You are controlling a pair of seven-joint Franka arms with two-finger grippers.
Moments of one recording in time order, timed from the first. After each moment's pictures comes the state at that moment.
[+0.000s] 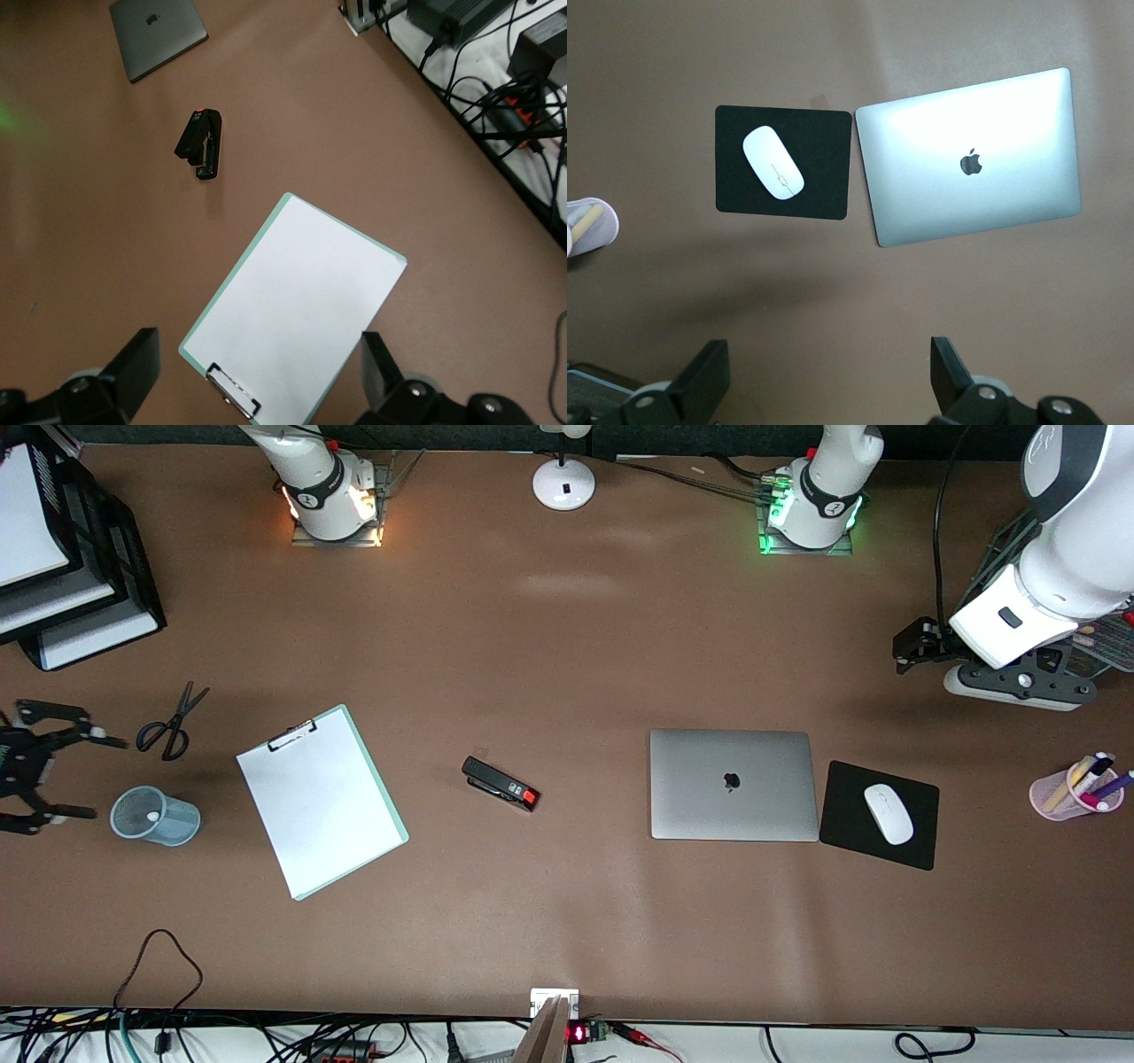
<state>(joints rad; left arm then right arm) -0.05 0.02 -0.06 -1.72 0.06 1.69 0.05 -0.20 0.61 0.00 -1.01 0.50 1.48 -1.25</state>
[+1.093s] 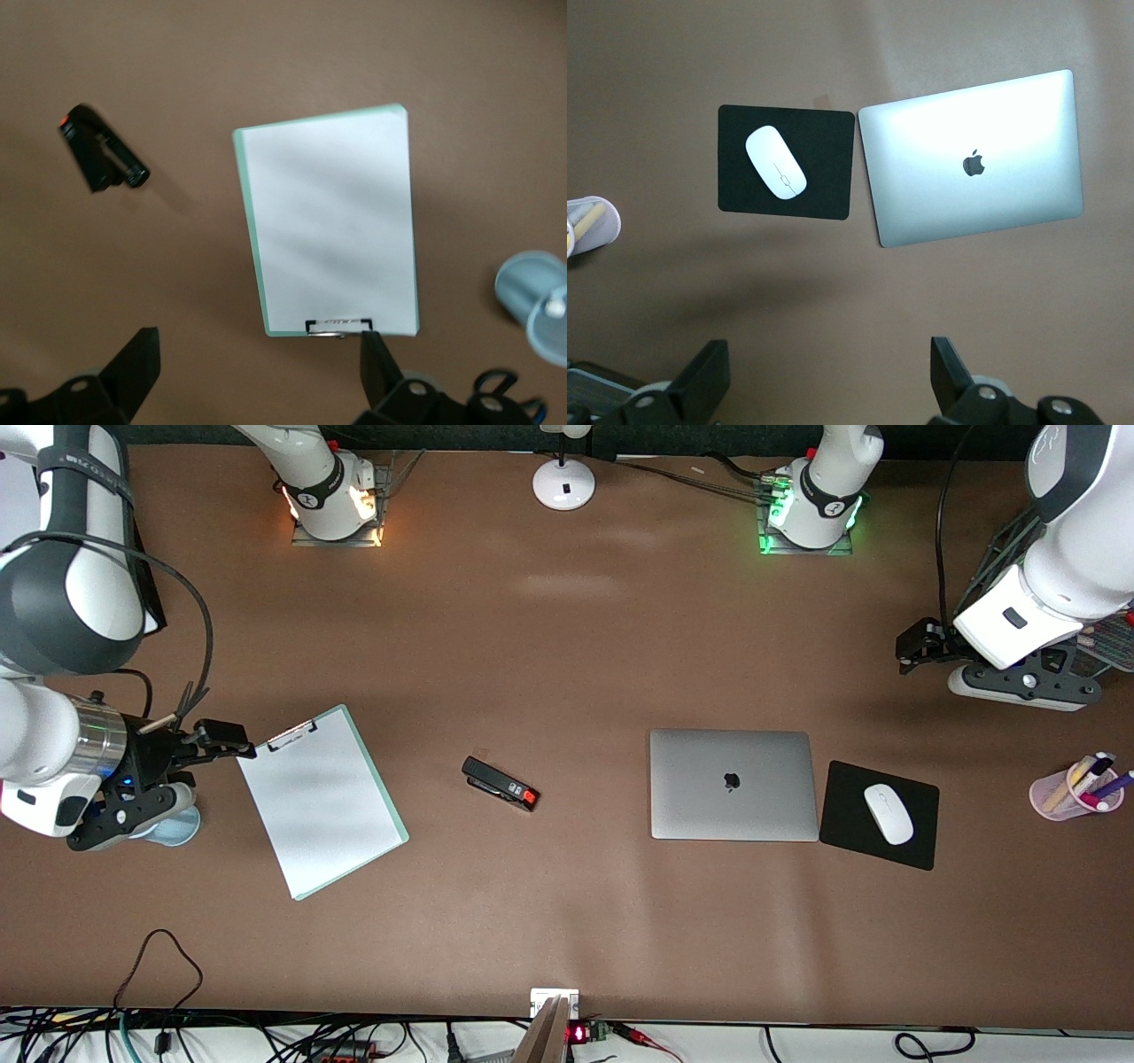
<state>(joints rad) -0.04 0.02 -0.06 -1.72 0.06 1.69 0.05 0.07 0.55 -0.01 -1.11 0.13 1.52 -0.27</state>
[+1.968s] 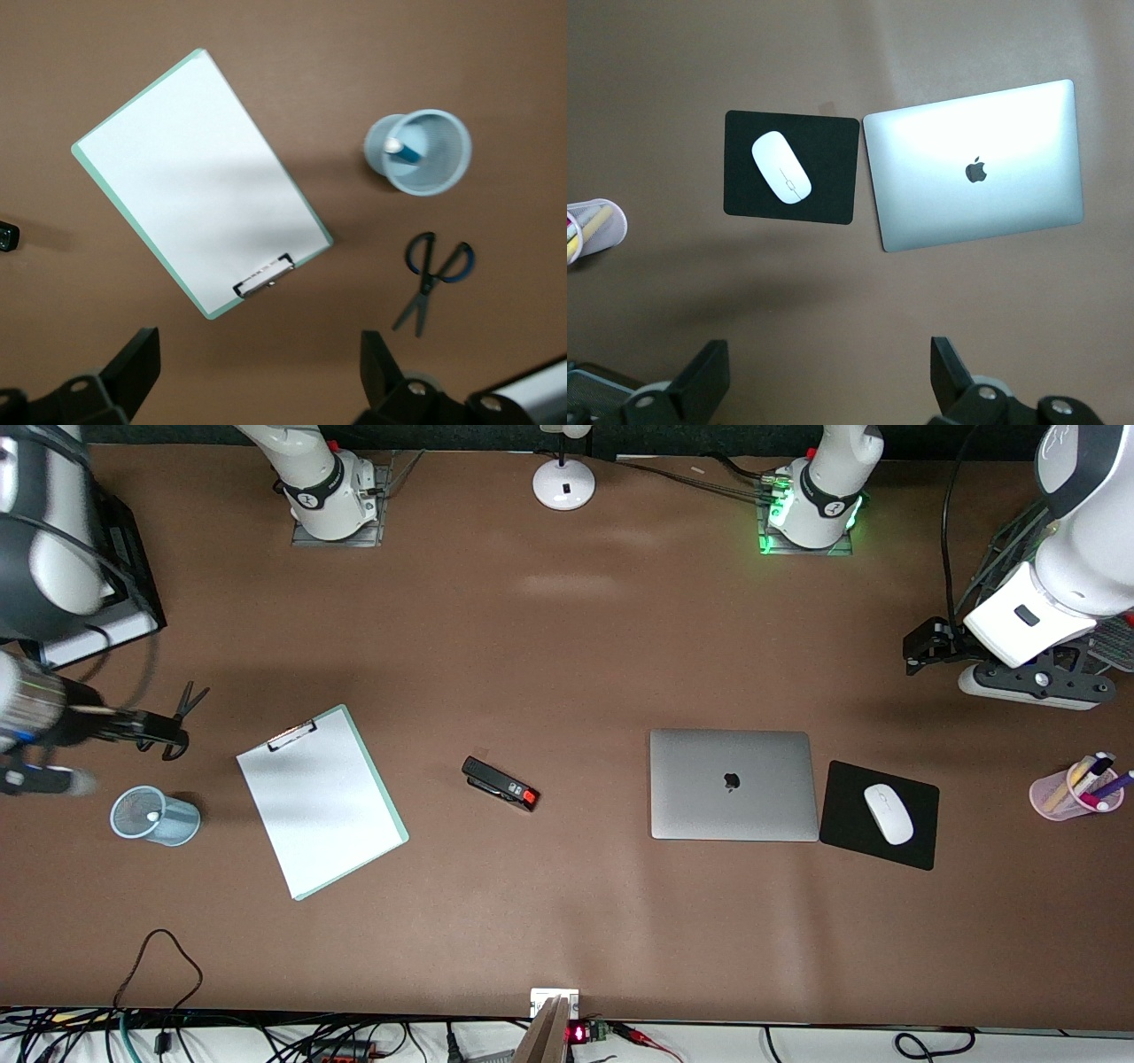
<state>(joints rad) -0.04 0.02 -0.06 -1.70 0.06 1.69 0.05 -0.04 0.30 -0.03 -1.44 0.00 1.65 0.01</state>
